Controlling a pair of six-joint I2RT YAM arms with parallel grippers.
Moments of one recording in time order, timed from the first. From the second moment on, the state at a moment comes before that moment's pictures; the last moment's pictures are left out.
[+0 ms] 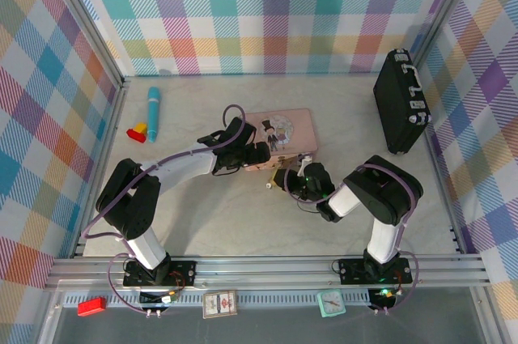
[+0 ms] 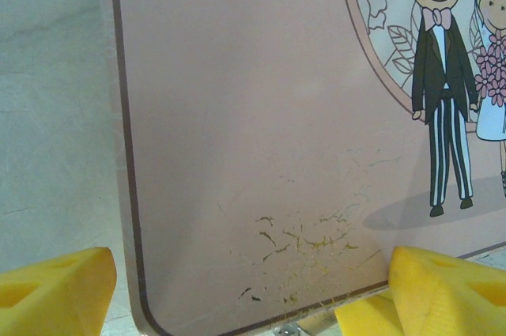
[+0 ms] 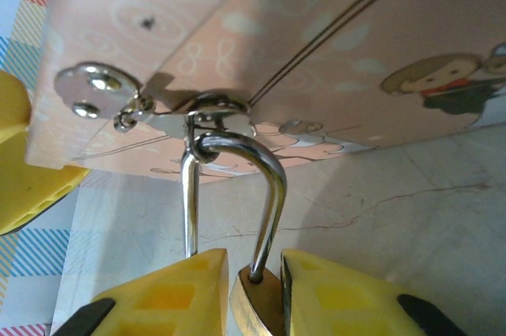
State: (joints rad) left arm -0.65 1.69 1.12 -0.39 -0.01 -0.76; right arm 0.67 1.82 0.41 1.00 -0.18 0.98
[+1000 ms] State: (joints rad) left arm -0.67 1.65 1.06 -0.36 0.00 -0.79; right arm 0.68 1.87 0.40 1.11 -0.05 1.05
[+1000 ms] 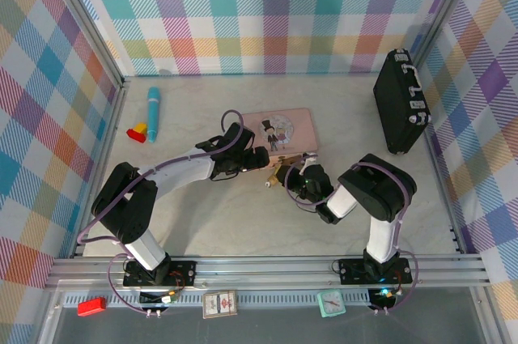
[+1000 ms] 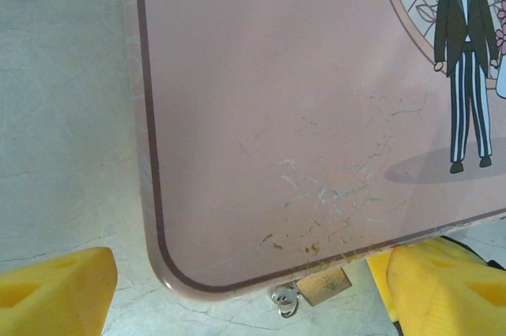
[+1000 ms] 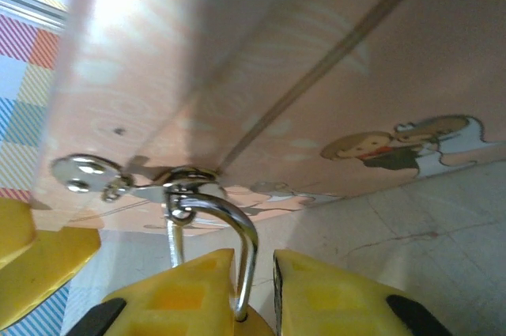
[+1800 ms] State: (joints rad) left arm -0.67 1.65 1.03 -0.36 -0.01 -0.81; right arm 0.69 1.90 0.41 1.14 -0.02 1.16
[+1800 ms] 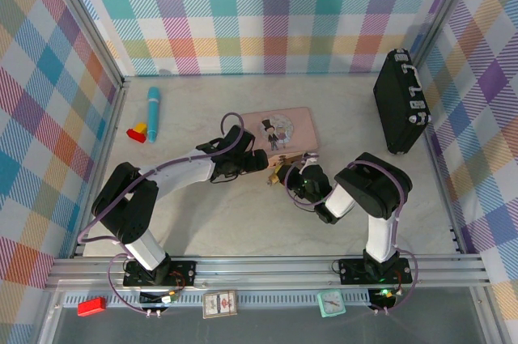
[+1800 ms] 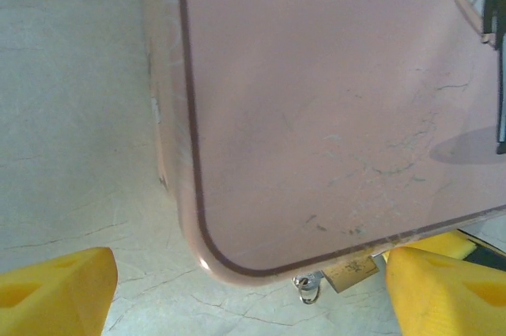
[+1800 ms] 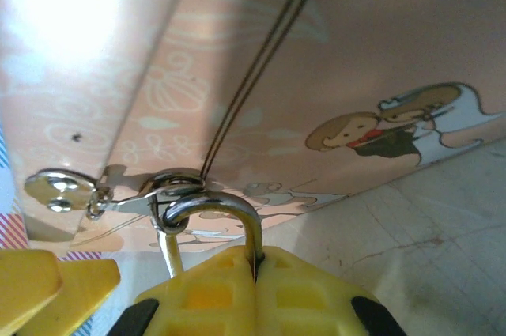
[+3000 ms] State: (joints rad) left arm -0.67 1.61 1.00 -0.29 -0.04 -0.83; right arm 0.66 1.87 0.40 1.15 0.10 1.49
